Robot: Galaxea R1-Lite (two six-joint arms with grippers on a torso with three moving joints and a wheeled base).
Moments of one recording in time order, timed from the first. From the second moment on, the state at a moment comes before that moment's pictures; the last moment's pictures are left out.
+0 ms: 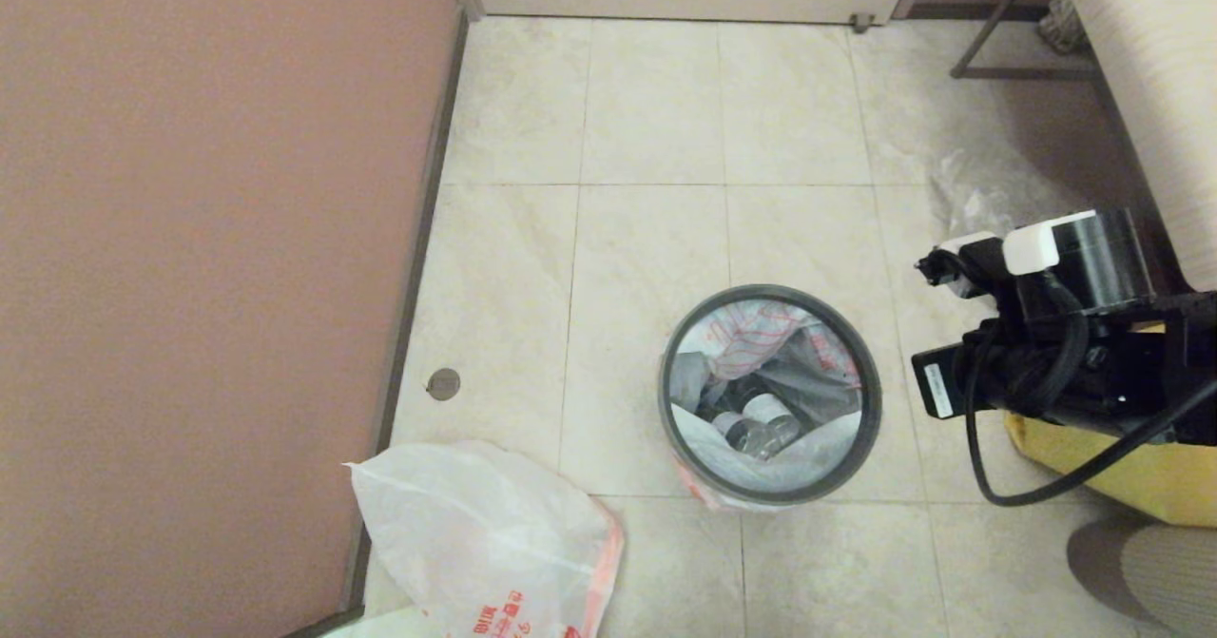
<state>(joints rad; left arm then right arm) 0.00 0.00 0.00 0.00 -0.01 -0.01 0.38 1.63 -1.01 -0.04 -0.39 -0.02</state>
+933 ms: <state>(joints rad) 0.00 0.00 0.00 0.00 -0.01 -0.01 0.38 1.92 -1.08 -0.27 -0.39 -0.04</state>
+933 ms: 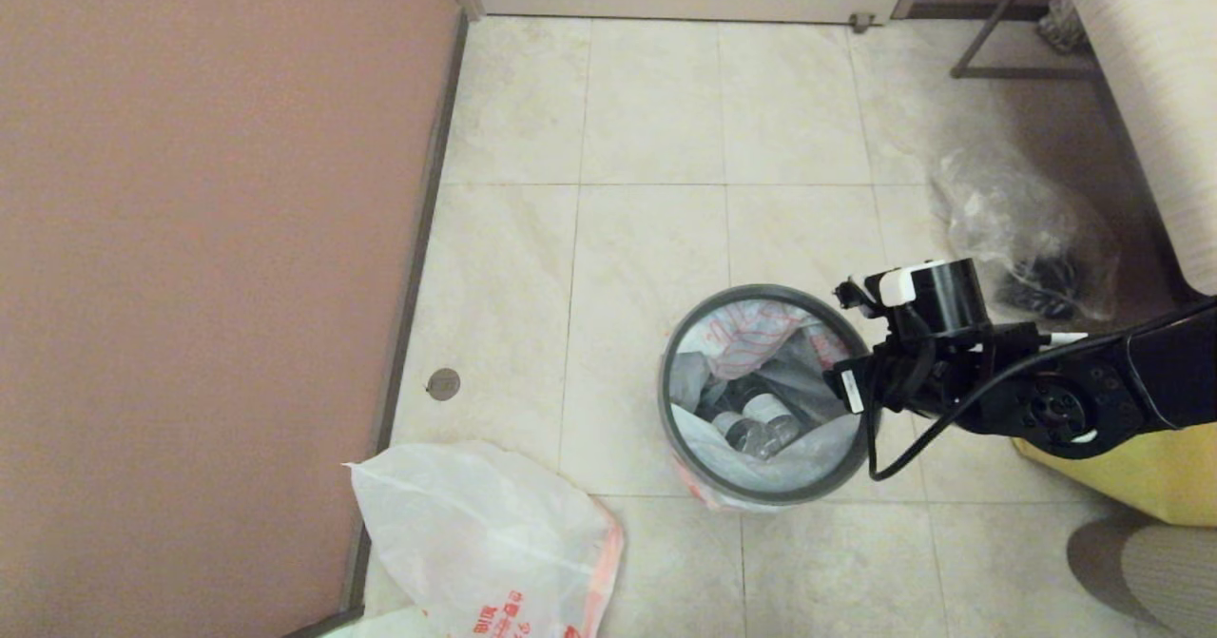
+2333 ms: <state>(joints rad) 0.00 0.00 0.00 0.00 -0.01 -0.01 0.40 1.80 -1.03 -0.33 -0.37 -0.07</state>
